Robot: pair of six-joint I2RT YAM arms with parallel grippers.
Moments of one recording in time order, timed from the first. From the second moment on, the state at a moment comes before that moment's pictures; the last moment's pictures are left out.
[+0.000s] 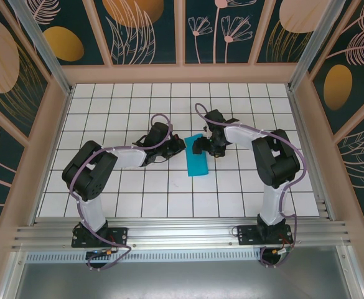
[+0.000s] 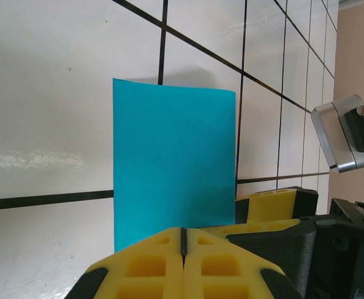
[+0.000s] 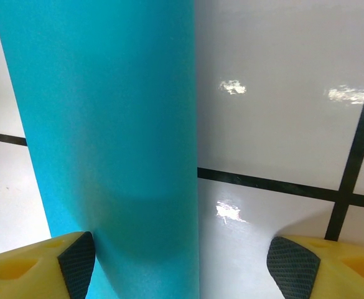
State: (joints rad) left arm -0.62 1.85 0.94 0.25 0.30 -1.04; right arm 0.47 1.94 1.24 -0.62 -0.24 0.43
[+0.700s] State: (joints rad) left arm -0.62 1.76 0.89 0.24 0.15 -1.06; right arm 0.47 1.94 1.24 -0.61 -0.24 0.45
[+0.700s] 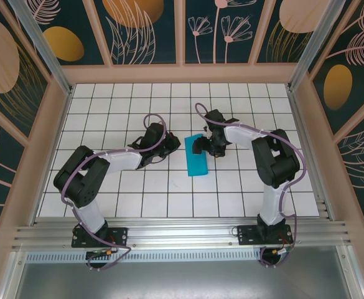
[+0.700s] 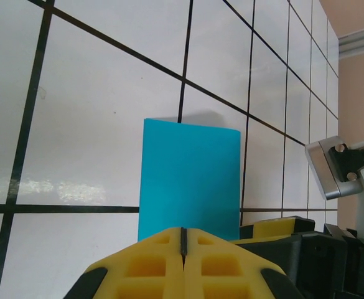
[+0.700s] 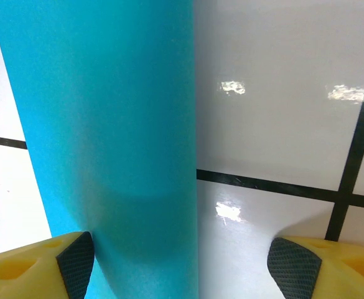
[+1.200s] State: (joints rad) left arm -0.62 1.76 0.89 0.26 0.18 -1.06; right arm 0.47 1.94 1.24 -0.61 -0.25 0.45
